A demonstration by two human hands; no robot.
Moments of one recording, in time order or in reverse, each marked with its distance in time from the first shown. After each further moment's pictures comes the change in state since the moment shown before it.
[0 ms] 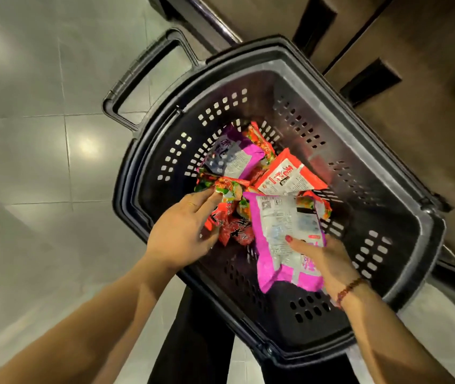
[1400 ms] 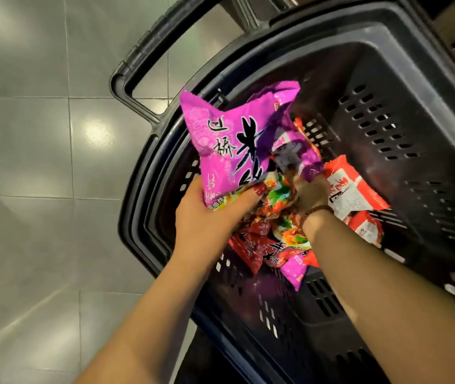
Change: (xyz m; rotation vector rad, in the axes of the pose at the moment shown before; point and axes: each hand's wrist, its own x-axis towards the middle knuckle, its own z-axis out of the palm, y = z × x) left_hand 0.044 -0.008 -0.011 -1.222 0.300 -0.828; right_hand 0.174 -0.044 0.122 -0.065 0.337 -0.281
